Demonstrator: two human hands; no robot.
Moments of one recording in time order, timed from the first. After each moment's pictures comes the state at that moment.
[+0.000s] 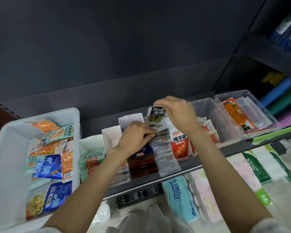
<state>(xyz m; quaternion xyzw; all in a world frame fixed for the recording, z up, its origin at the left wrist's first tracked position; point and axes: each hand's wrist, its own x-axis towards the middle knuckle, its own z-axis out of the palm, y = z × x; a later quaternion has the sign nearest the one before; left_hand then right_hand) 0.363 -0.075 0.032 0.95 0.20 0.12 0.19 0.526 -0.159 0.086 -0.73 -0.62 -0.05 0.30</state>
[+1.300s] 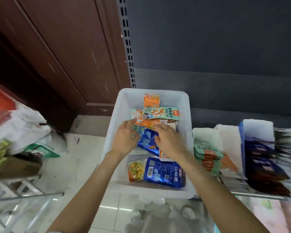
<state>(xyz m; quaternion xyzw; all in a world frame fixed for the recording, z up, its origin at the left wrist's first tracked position) 0.009 0.048 -0.015 0.76 0.56 0.18 0.28 0.175 -0.001 -0.009 -0.68 -0.70 0.18 0.12</state>
